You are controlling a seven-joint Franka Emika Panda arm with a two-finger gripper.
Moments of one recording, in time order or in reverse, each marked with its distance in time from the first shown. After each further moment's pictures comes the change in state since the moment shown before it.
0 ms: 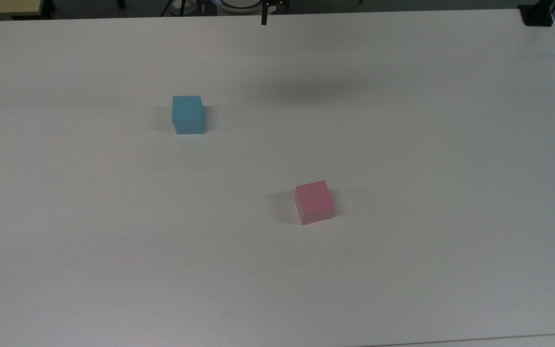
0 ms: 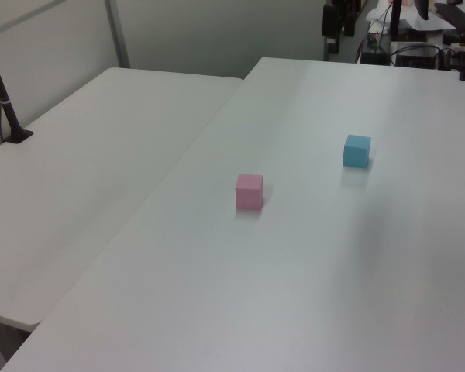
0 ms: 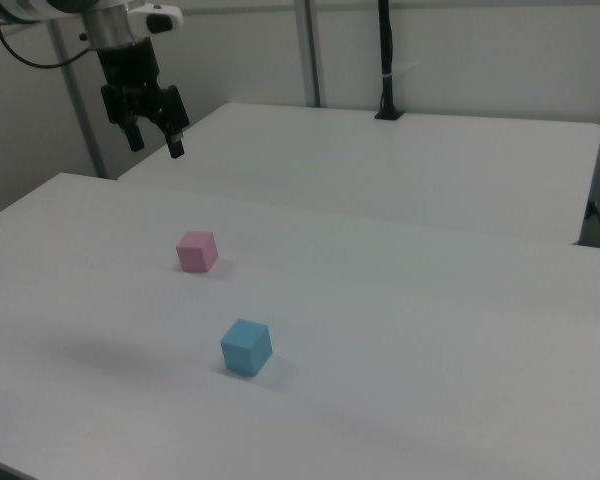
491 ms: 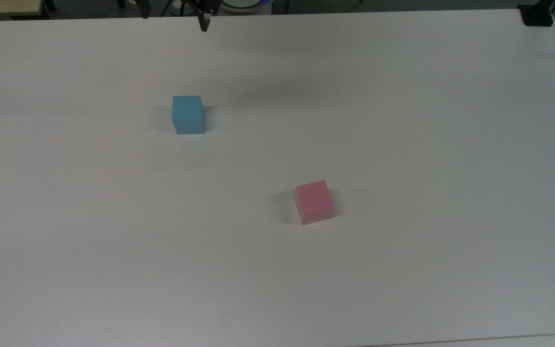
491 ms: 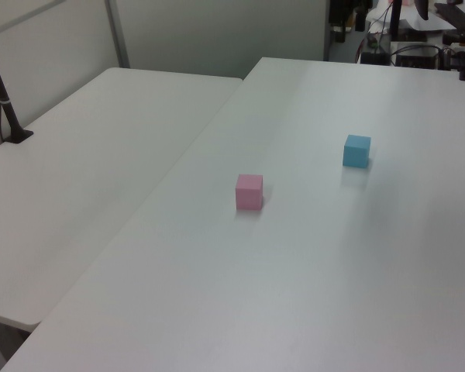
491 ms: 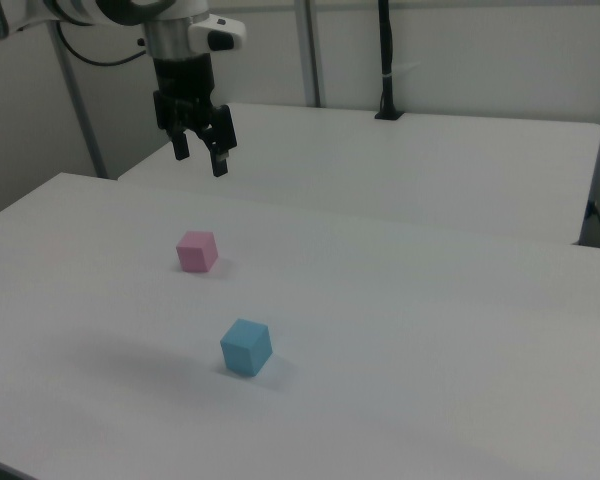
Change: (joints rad) arm -0.186 0.017 0.001 -0.003 0.095 0.000 -0.031
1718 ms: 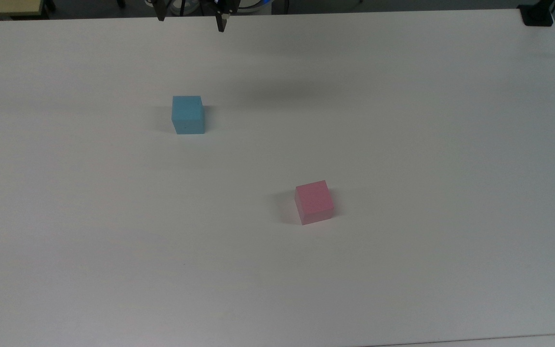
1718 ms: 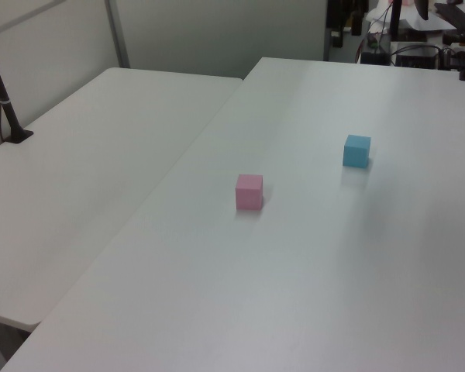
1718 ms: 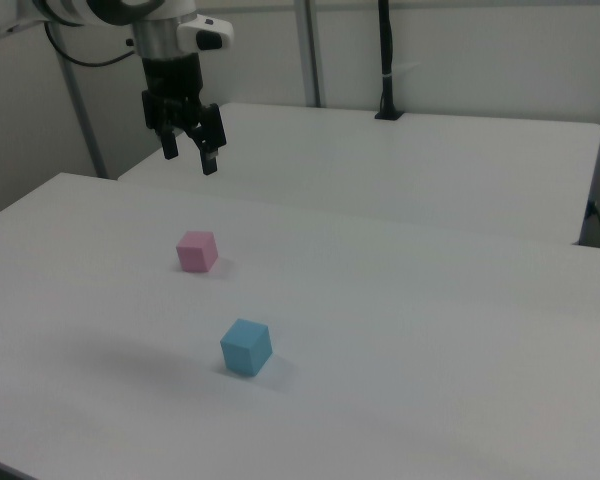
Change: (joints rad) arm 0.024 -0.004 0.012 -0.006 0.000 0.000 0.001
